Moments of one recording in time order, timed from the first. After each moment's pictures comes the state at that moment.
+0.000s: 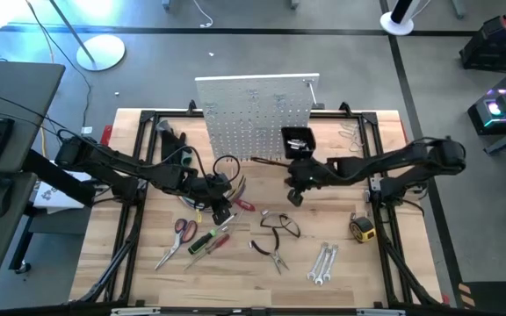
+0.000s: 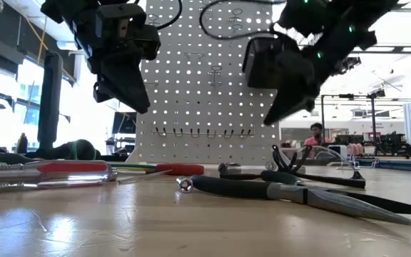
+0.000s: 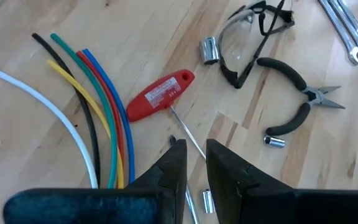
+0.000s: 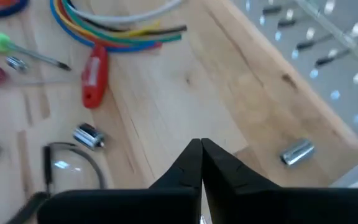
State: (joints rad) left arm -0.14 1.43 0.85 -0.34 -0.06 -0.66; right arm -0.03 1.41 0.74 -0.16 0.16 0.38
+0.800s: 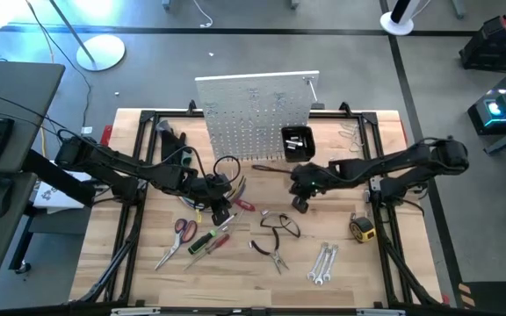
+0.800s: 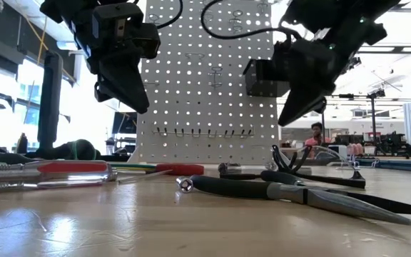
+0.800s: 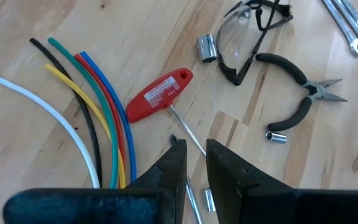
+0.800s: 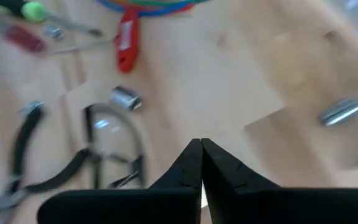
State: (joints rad) left arm -0.14 1.43 0.85 -0.34 -0.06 -0.62; right arm 0.02 1.38 0.74 -0.26 0.05 0.47
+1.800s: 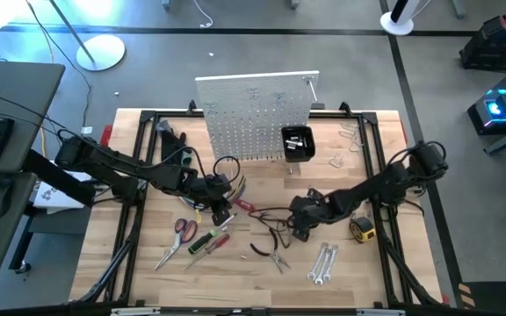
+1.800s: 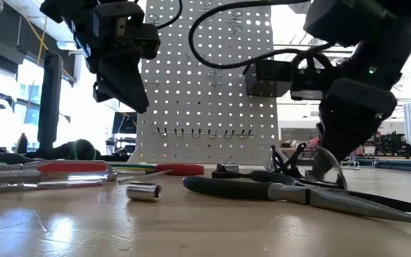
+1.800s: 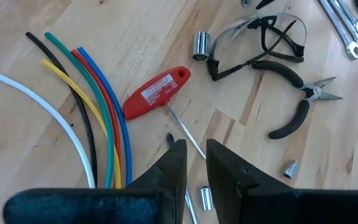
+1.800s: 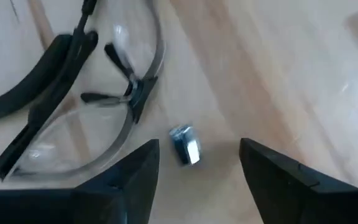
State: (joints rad) left arm -0.15 1.43 0.85 -0.34 -0.05 -0.65; right arm 0.33 1.63 0.74 -0.24 0.25 0.68
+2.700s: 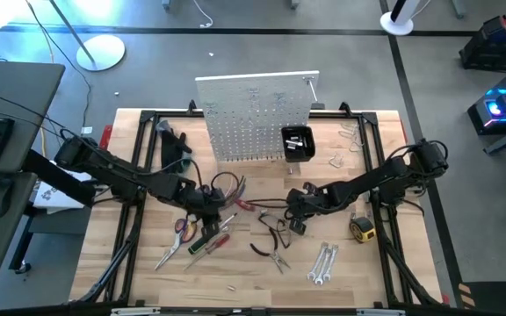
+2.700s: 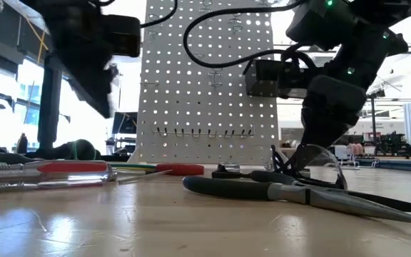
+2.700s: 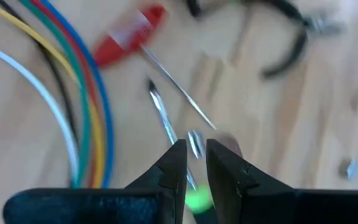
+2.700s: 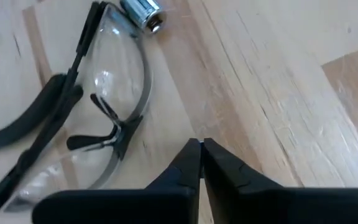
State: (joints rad) left arm -0.27 1.43 0.85 -0.46 -0.01 -0.63; right arm 0.23 1.62 0.74 -0.21 0.18 0.59
